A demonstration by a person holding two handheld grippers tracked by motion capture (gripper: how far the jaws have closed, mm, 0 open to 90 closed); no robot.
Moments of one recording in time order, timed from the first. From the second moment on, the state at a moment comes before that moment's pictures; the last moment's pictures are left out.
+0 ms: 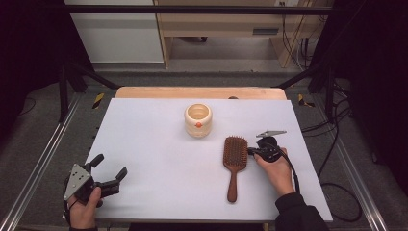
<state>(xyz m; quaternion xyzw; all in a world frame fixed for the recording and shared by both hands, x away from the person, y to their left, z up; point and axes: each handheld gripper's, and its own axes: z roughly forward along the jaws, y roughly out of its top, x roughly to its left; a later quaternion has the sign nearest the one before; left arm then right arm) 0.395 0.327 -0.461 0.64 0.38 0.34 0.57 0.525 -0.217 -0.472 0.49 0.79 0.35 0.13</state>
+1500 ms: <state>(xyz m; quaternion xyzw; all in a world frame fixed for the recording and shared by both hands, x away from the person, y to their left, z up) 0.395 0.329 -0.461 0.65 0.38 0.34 0.56 0.512 -0.197 -0.443 0.45 0.81 0.34 0.18</state>
